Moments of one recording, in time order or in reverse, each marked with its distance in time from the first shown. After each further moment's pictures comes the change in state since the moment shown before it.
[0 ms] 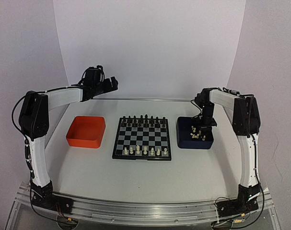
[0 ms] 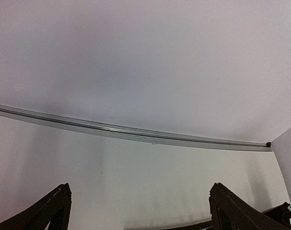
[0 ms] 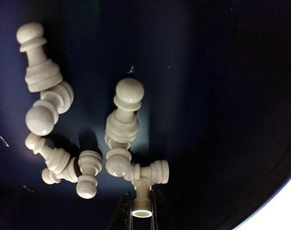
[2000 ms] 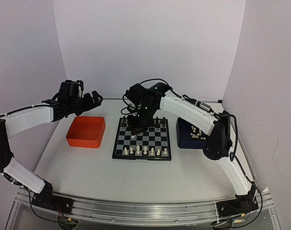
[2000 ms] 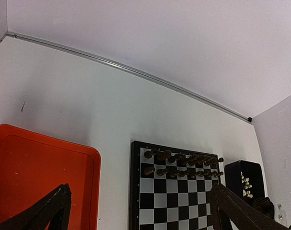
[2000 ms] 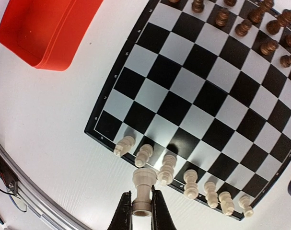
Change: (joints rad) left arm 0.000 -0.585 -0.598 -0.107 0.072 -0.162; right arm 0.678 0.131 0.599 0.063 -0.162 0.255
